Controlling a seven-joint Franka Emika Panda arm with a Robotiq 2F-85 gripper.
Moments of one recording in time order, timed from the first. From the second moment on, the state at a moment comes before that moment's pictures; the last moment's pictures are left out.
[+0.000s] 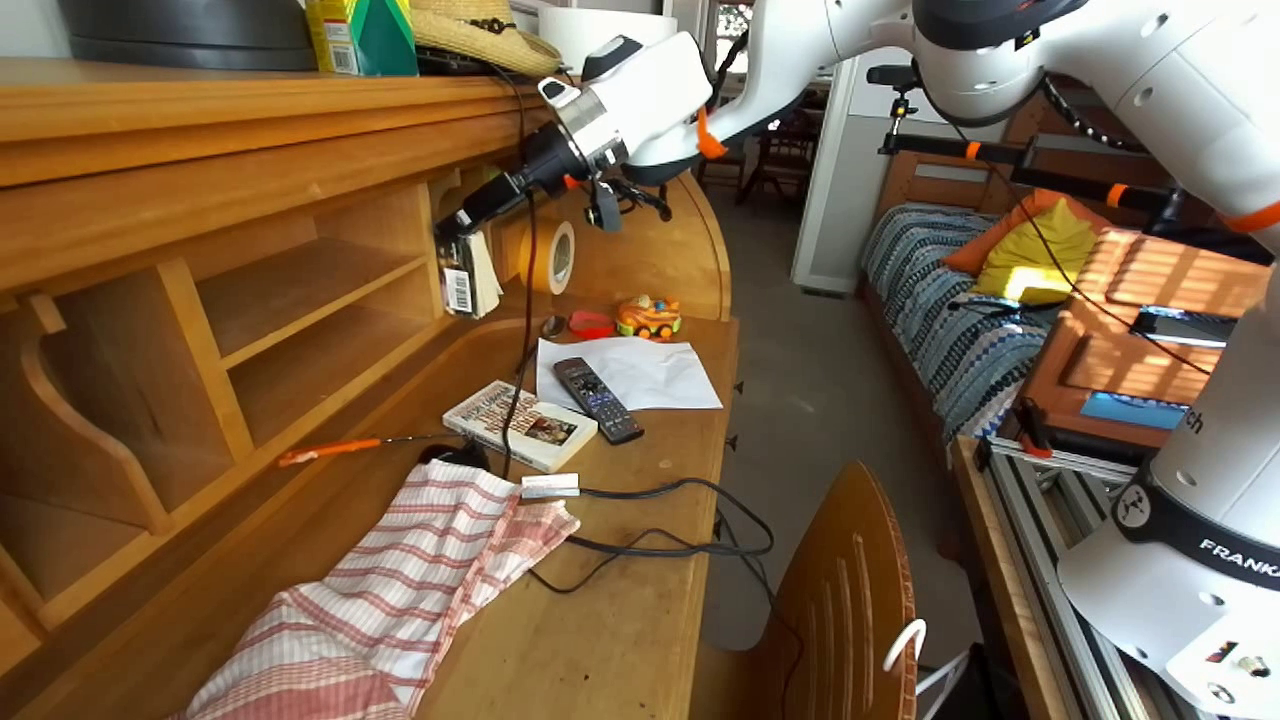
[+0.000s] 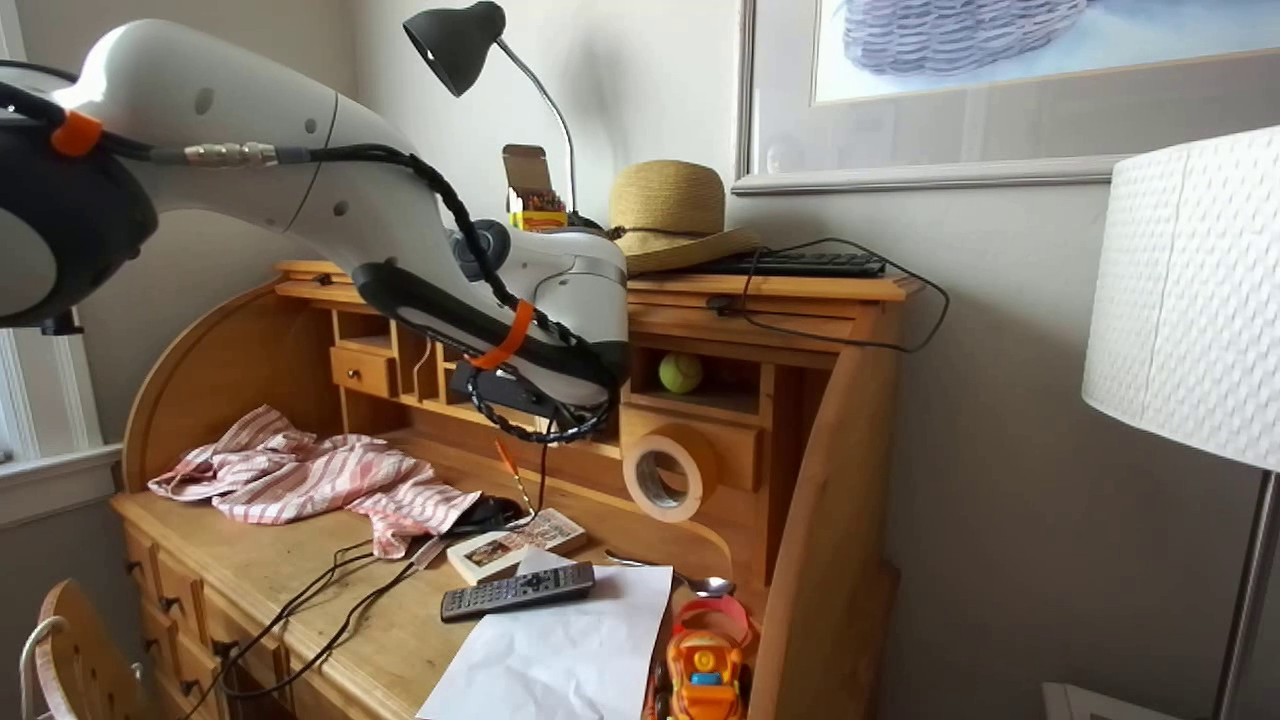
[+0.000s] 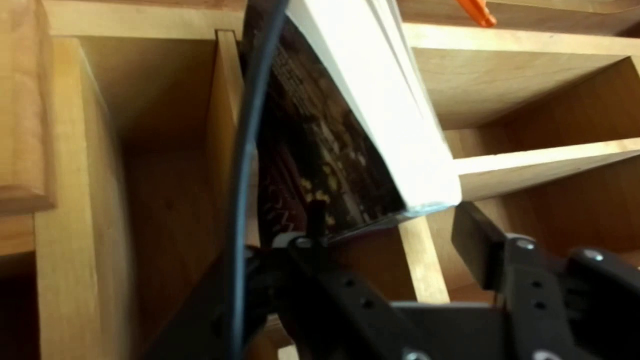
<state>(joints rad) 2.44 -0.96 -2.57 -1.12 -2.51 3.85 1.90</state>
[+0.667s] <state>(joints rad) 2.44 -0.92 -2.59 -1.12 -2.51 3.84 1.93</state>
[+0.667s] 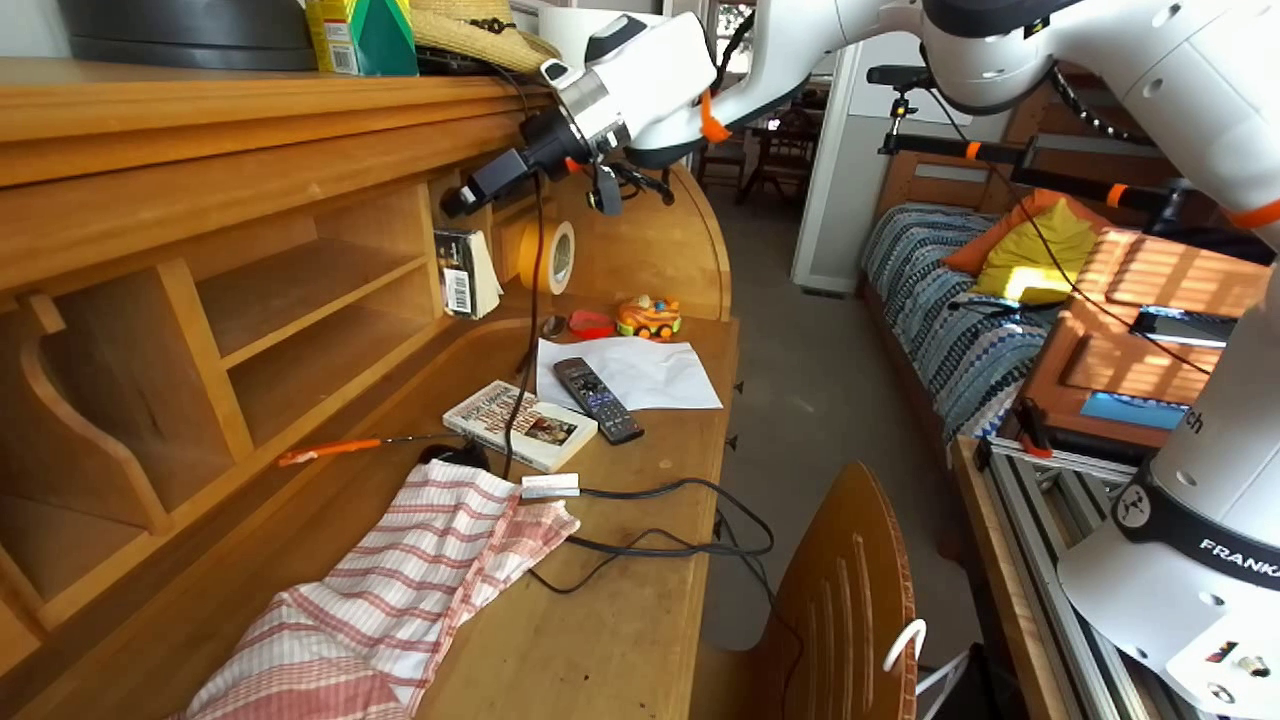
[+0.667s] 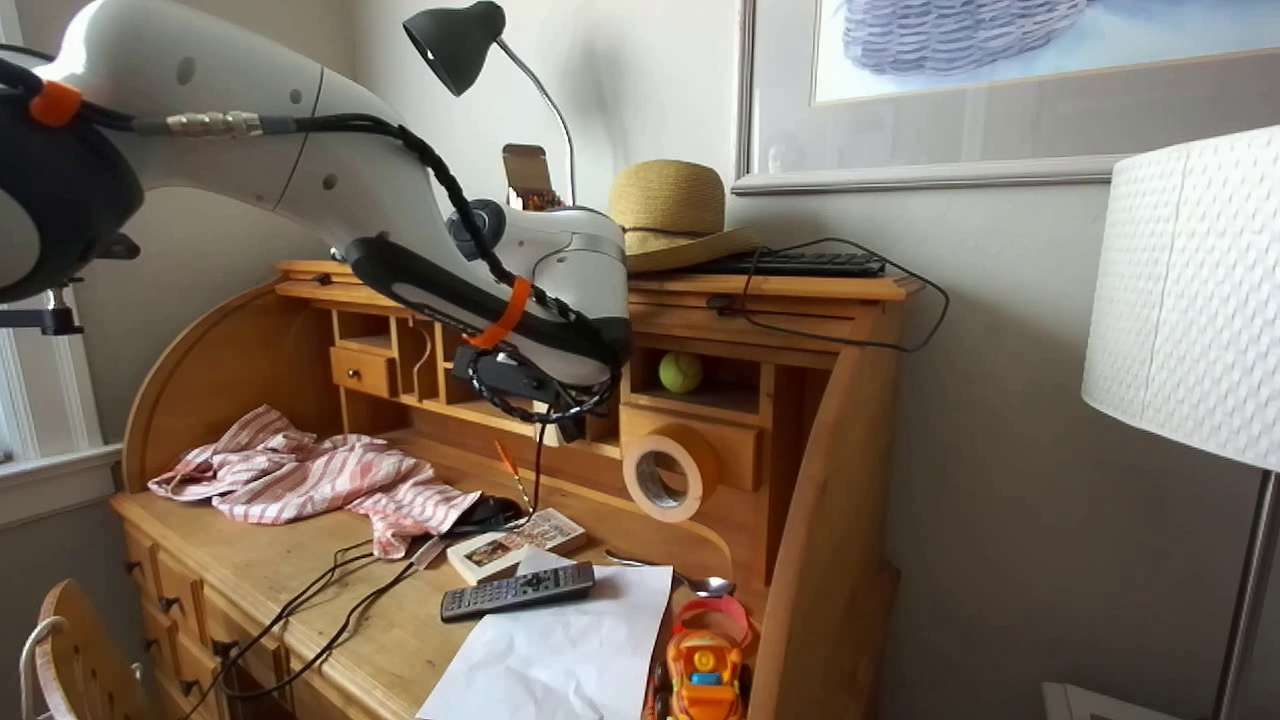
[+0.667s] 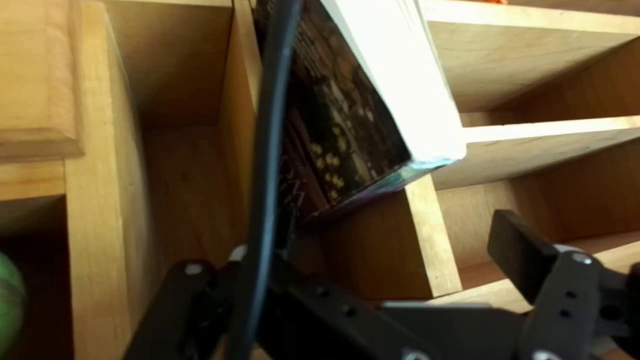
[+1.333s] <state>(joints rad) 2.29 -0.65 -2.57 -1.50 -2.49 3.93 2.03</state>
